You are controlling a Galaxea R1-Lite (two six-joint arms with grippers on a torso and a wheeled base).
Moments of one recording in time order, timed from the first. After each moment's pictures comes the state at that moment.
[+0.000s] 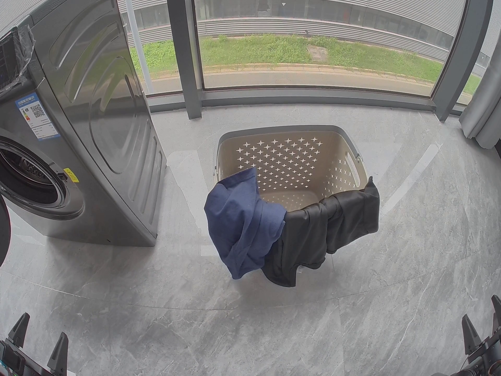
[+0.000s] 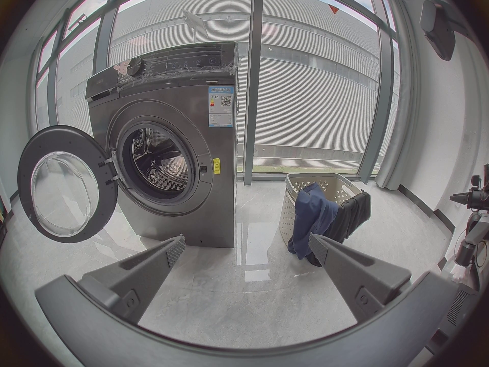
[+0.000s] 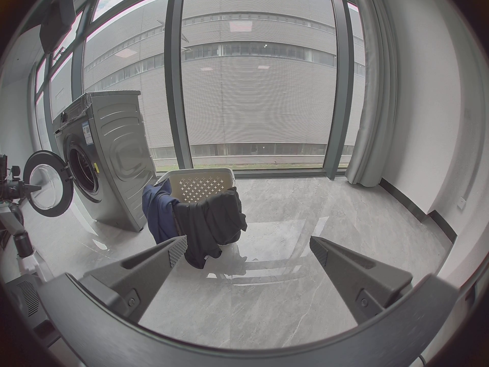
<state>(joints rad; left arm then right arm) -0.01 0.02 -0.02 0.00 -0.01 -0.05 0.01 0.02 -0.02 0.00 0.00 -0.01</state>
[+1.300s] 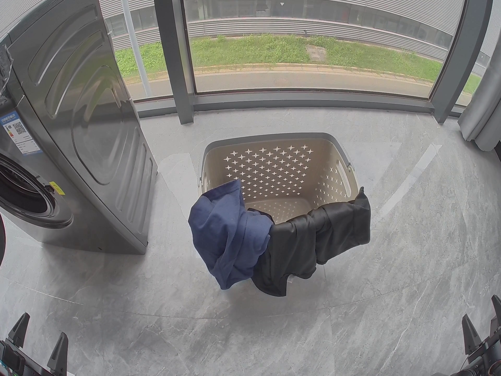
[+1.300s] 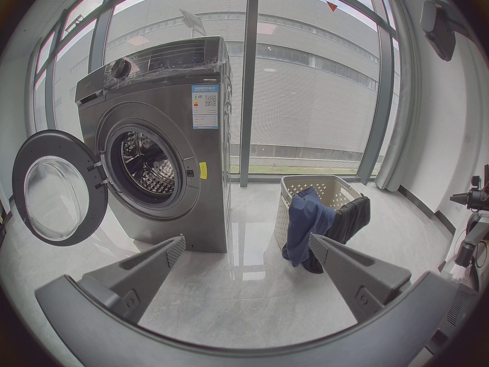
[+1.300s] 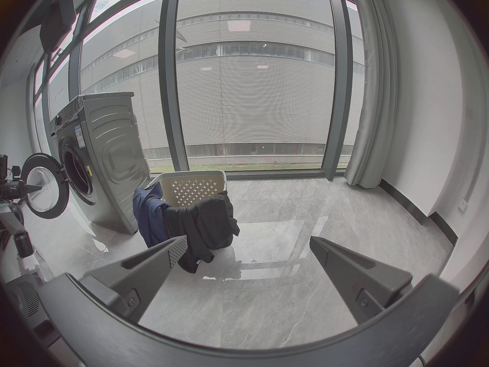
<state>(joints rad) -0.01 0.02 -0.02 0.00 -0.01 -0.05 0.01 0.02 -0.02 0.00 0.00 -0.01</state>
